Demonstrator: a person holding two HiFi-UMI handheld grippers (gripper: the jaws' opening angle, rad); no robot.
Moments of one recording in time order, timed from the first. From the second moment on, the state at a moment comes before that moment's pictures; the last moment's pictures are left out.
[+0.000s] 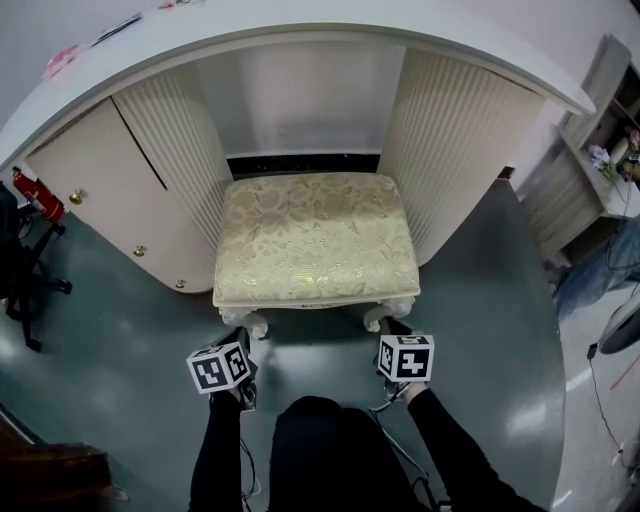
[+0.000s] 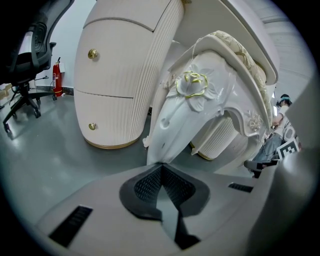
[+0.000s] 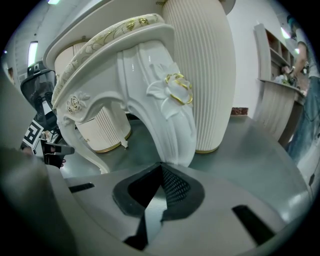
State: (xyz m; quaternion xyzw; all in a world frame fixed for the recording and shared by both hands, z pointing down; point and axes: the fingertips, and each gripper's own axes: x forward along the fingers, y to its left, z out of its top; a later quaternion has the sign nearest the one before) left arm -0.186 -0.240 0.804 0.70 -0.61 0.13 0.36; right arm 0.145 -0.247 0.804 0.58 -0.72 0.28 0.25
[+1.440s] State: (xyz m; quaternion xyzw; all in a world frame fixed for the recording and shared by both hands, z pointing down) left arm -0.169 -0.193 0.725 0.73 -0.62 0.09 0.27; right arm 0.131 -0.185 0.731 0.54 -0.78 0.22 0.20
